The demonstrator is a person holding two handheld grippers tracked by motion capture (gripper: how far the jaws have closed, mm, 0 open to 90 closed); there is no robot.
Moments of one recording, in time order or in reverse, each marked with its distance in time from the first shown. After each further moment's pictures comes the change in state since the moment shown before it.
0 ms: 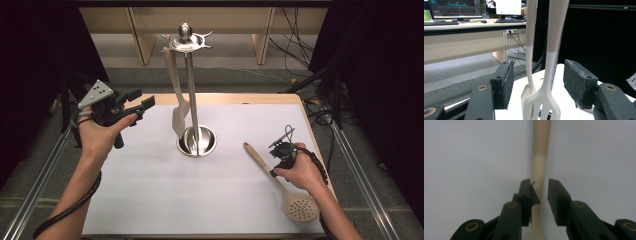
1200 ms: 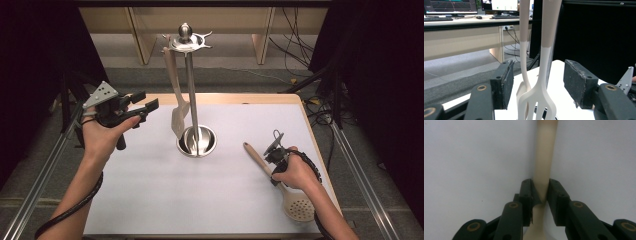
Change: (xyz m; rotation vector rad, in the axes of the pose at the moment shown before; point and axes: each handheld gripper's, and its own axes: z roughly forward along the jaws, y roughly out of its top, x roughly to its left) left arm -0.003 -0.003 0.004 0.026 -0.023 0.010; right arm 0.001 0.003 0.028 0.163 -0.019 -0.049
